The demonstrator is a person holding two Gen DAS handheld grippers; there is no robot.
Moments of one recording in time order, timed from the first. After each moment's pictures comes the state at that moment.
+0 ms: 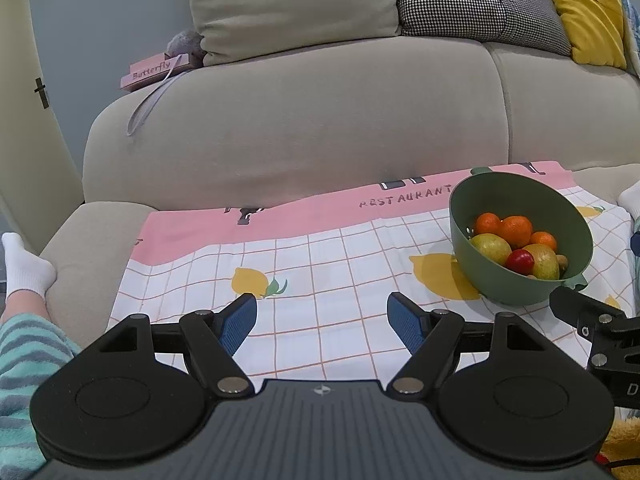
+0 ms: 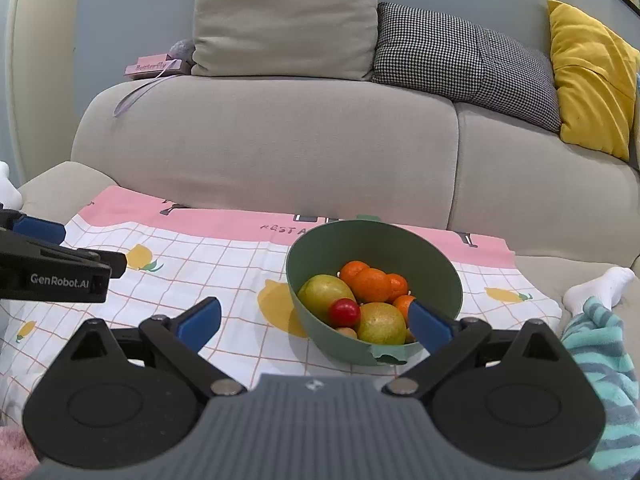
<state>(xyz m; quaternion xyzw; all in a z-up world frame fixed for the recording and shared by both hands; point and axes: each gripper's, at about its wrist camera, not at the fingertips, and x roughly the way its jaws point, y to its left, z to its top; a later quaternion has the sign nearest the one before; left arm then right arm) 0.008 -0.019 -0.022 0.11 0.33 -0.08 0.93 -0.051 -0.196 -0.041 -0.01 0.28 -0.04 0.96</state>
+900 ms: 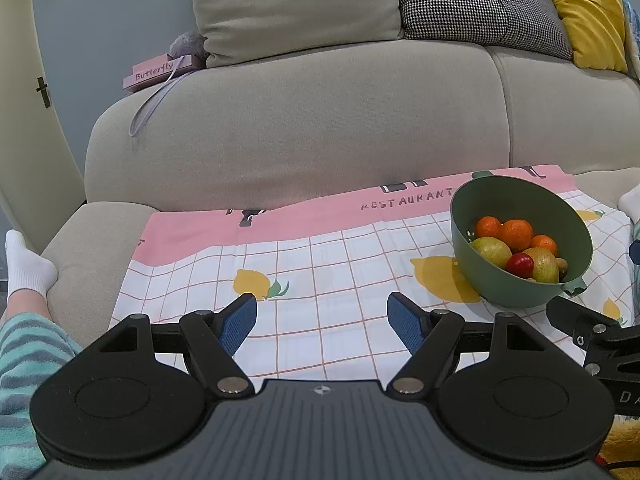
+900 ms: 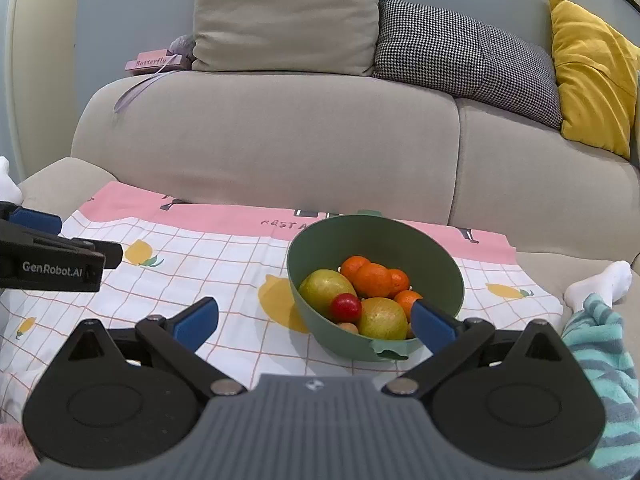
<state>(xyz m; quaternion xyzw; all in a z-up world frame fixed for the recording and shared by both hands) 0.008 -0.017 -0.021 0.11 0.33 -0.08 0.93 -0.050 -0.198 -0.044 -0.01 0.28 -0.03 0.96</state>
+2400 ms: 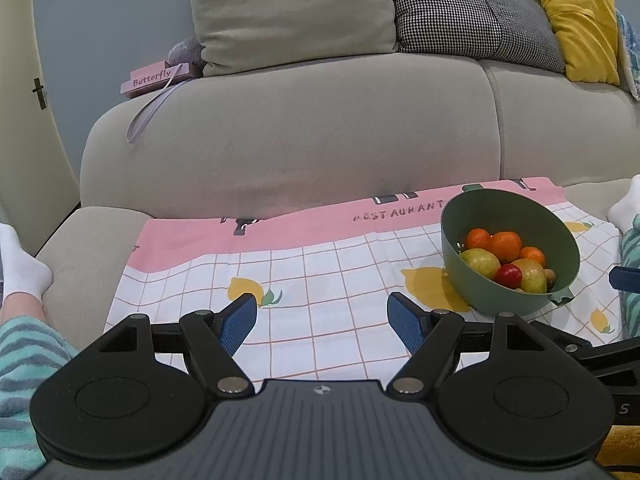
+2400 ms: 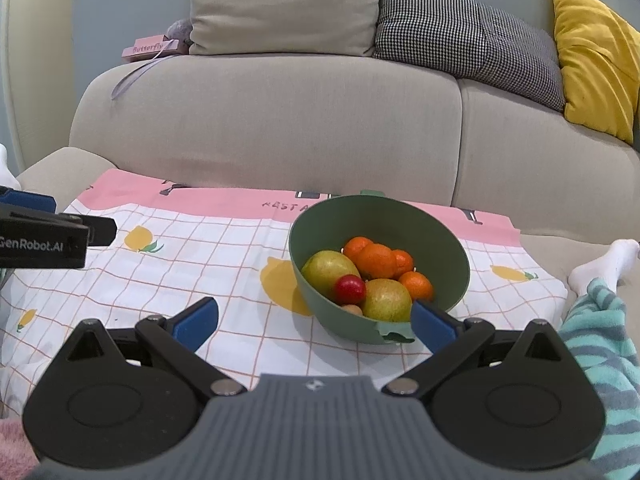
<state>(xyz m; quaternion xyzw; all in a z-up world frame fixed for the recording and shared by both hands) 0.002 -0.013 -0.013 0.10 0.31 -0.10 0.94 -0.048 -0.197 -0.052 -0.01 0.31 -0.03 0.95</state>
